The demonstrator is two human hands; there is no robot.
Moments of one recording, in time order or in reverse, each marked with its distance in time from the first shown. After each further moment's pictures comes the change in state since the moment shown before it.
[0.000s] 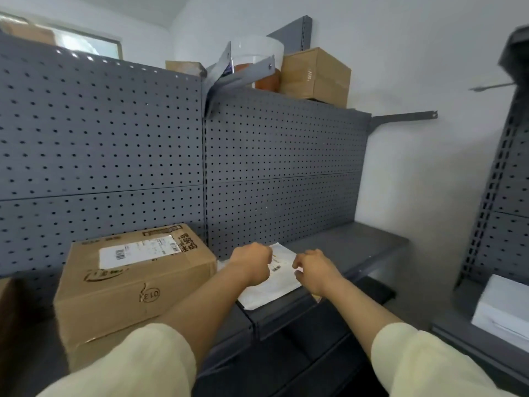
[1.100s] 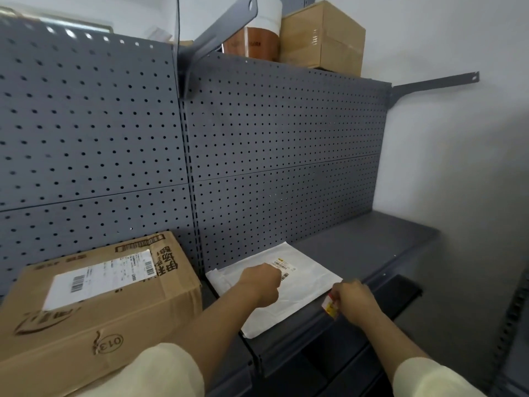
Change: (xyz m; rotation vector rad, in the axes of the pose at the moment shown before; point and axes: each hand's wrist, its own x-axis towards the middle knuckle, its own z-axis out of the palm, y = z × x) left_hand 0.093 -0.008 0.070 0.016 -0.152 0.004; right_hand 0.073 0.112 0.094 -0.276 -0.164 0.118
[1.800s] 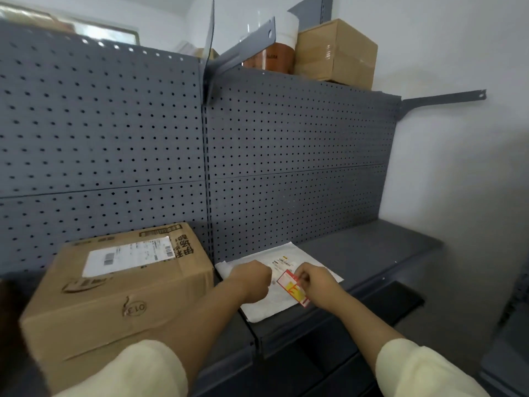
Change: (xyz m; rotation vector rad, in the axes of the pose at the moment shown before) left_hand -0.038 -0.016 -0.004 0.004 0.018 -0.034; right_hand -0.026 -0.061 -0.047 0.717 0.086 -0.191
